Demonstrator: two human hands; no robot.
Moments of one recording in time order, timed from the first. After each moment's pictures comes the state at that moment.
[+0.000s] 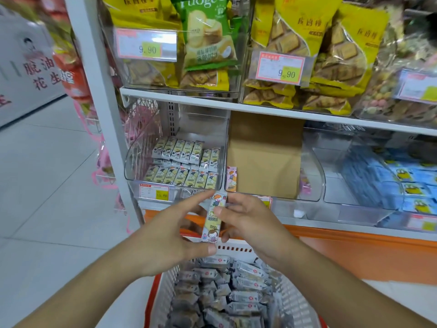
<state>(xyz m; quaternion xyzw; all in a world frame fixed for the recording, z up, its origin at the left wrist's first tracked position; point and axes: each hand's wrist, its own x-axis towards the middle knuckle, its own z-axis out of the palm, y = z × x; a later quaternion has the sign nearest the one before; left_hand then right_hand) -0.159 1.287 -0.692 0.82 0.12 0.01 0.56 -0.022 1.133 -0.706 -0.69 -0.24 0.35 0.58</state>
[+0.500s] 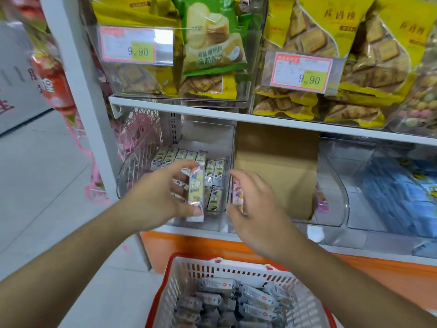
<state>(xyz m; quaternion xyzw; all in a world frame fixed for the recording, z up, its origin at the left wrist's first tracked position) -0.074 1.375 -0.687 0.88 0.17 0.08 0.43 0.040 1.166 -0.696 -0.85 -0.44 0.04 0.30</state>
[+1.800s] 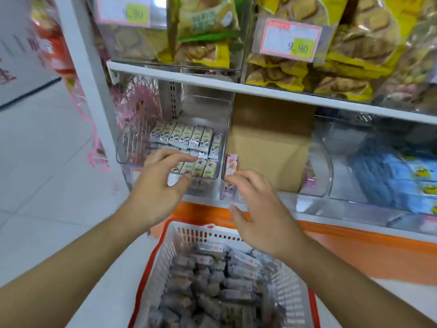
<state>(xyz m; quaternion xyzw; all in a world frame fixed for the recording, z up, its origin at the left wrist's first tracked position) -0.101 1.326 -0.726 0.88 0.18 0.26 0.36 0.022 1.108 -0.725 -0.82 -0.51 0.02 0.25</state>
